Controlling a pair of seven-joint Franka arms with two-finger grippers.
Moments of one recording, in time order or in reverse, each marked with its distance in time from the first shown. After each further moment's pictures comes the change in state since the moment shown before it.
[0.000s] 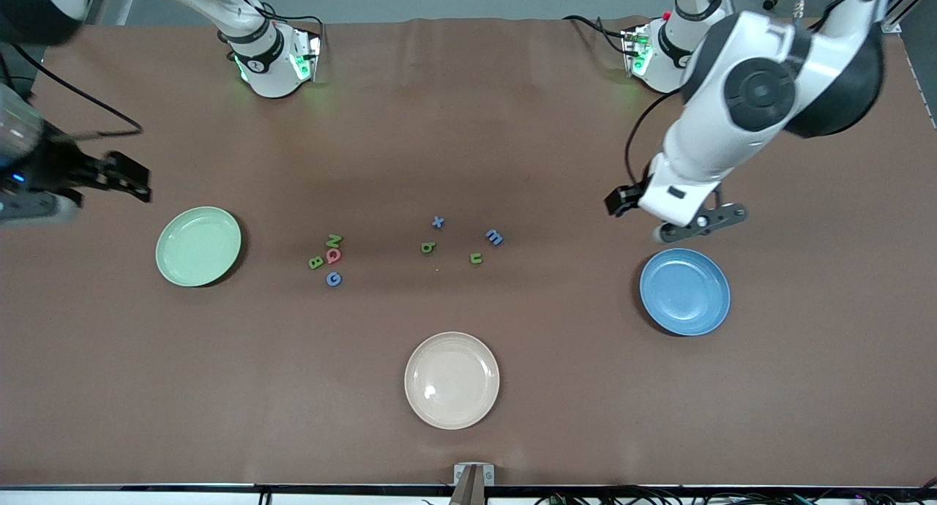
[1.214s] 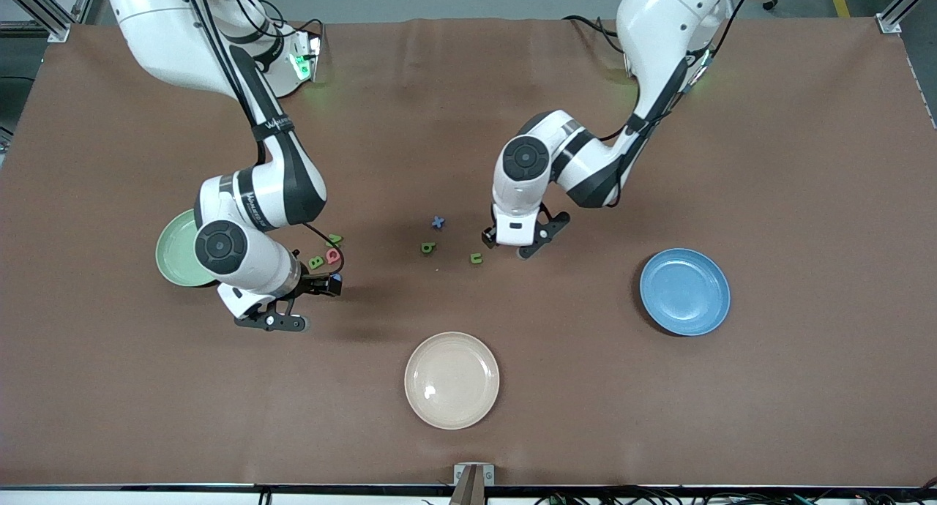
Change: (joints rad) left arm -0.314 0.424 -0.001 -0.004 0.104 0.464 -0.728; right arm 0.181 0.391 -0.003 -0.214 0.118 0.579 0.332
